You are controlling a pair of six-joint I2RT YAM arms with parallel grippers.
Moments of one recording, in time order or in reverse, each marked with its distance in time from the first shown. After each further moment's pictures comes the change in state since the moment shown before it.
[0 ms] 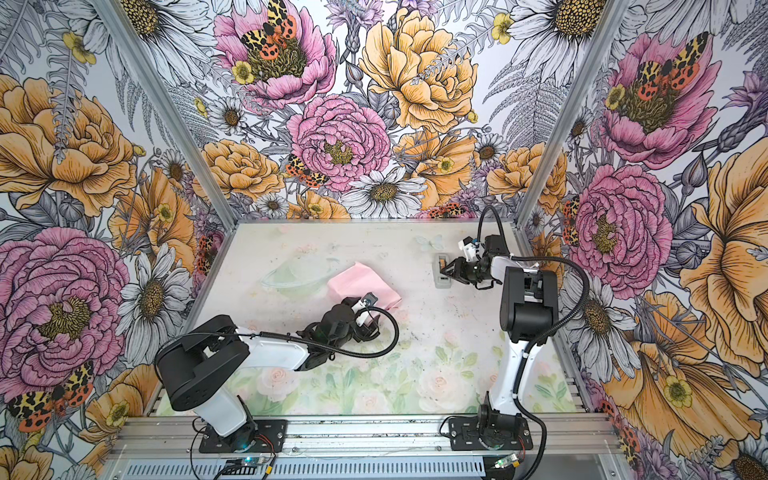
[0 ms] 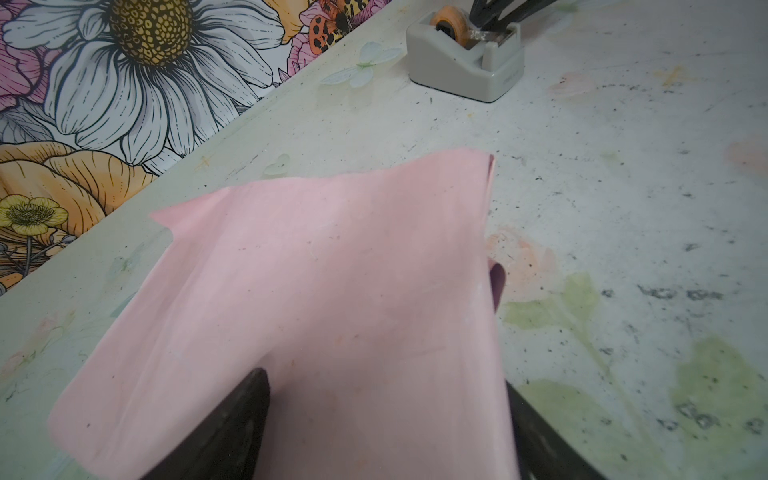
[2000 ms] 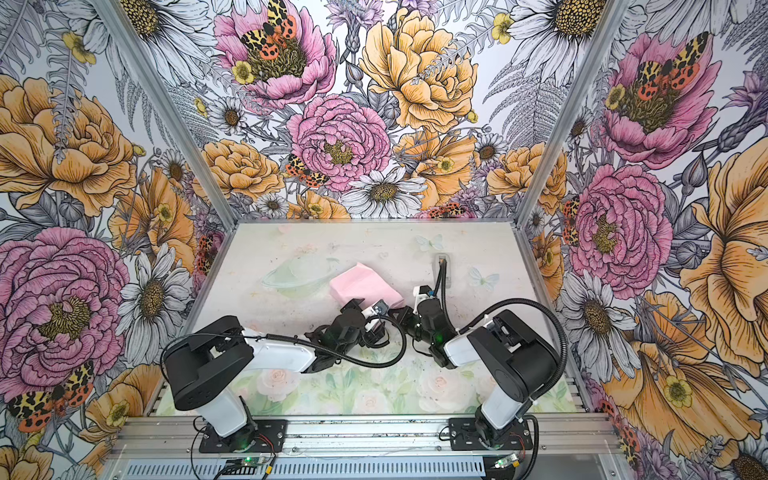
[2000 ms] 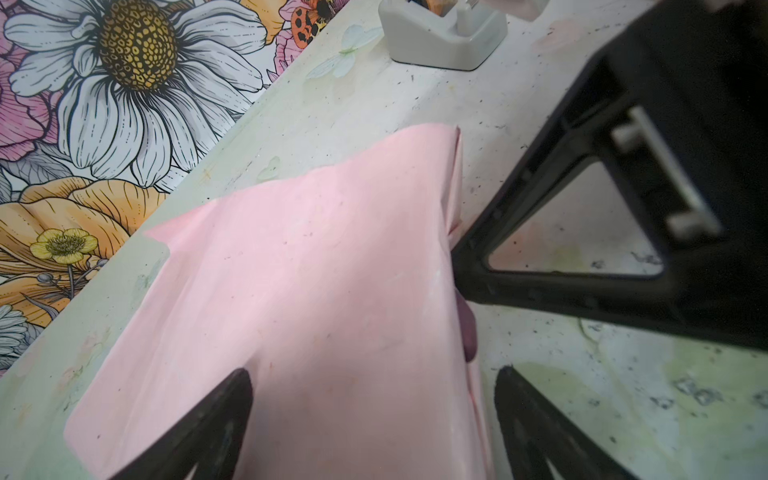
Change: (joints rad) left arm -0.077 0.032 0.054 -0.083 -0.115 0.084; right arm 0.705 -0.409 -0.937 1.226 0.584 0.998
